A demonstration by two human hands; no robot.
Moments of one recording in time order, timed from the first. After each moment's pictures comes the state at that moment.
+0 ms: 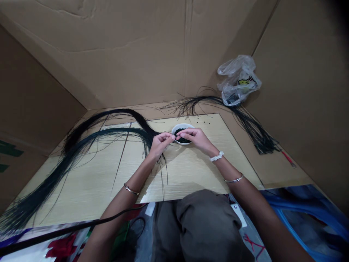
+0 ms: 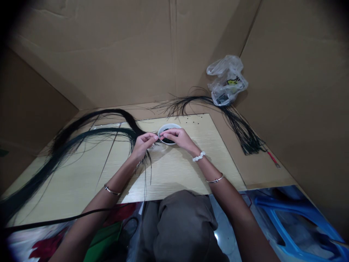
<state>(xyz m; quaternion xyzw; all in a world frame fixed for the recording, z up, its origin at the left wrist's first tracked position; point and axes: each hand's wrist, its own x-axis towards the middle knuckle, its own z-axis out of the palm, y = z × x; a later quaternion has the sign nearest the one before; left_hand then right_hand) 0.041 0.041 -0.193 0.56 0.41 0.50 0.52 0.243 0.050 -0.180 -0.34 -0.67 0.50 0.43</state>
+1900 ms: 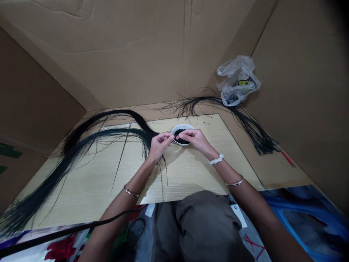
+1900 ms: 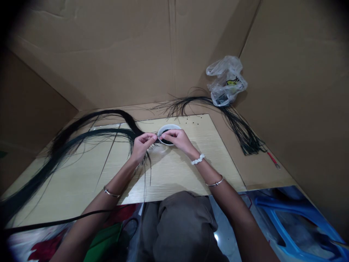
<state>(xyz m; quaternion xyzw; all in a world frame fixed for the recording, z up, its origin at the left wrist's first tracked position) 0.045 0.034 -0.186 0.56 0.43 0.53 0.47 0.237 0.048 -0.184 -0.37 -0.62 0.52 0.45</state>
